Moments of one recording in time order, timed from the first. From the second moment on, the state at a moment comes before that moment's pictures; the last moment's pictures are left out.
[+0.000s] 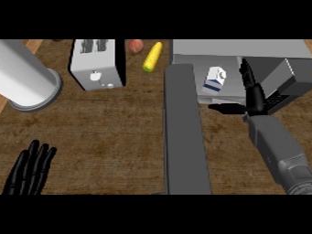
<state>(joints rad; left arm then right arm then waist) 0.51 0.02 -0.22 -2.25 -0.08 -0.07 -0.10 -0.80 -0.21 -0.32 -0.20 0.15 -0.16 -0.84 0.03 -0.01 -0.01</state>
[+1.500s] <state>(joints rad) 0.28 0.07 -0.35 -2.04 -0.11 -0.20 -0.03 -0.13 -0.14 -0.23 -0.59 0.03 0.20 -0.99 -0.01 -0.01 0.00</state>
